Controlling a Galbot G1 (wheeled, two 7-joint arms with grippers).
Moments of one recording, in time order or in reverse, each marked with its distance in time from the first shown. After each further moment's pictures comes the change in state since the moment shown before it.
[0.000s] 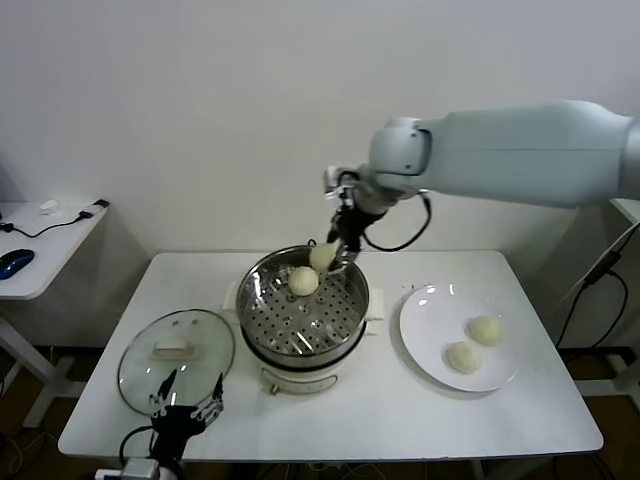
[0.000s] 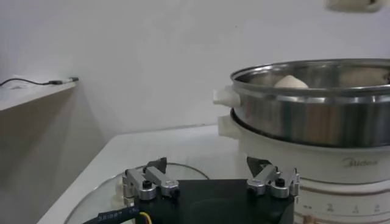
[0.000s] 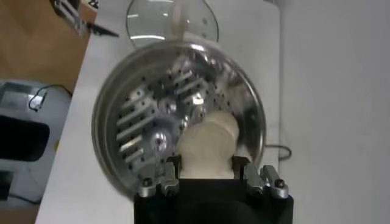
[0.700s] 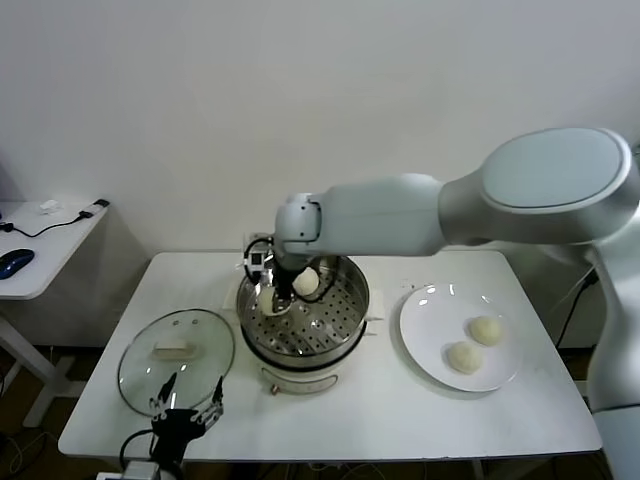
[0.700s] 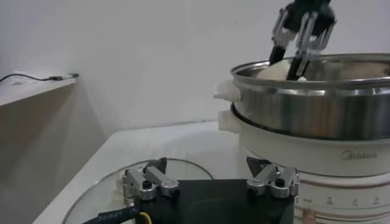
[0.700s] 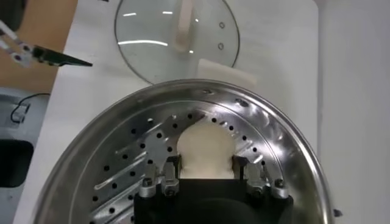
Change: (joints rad) left arm 0.001 0.000 0.002 0.017 0.001 -0.008 -0.003; right arm -0.287 0.254 0.036 -0.229 -0.010 -0.077 0.145
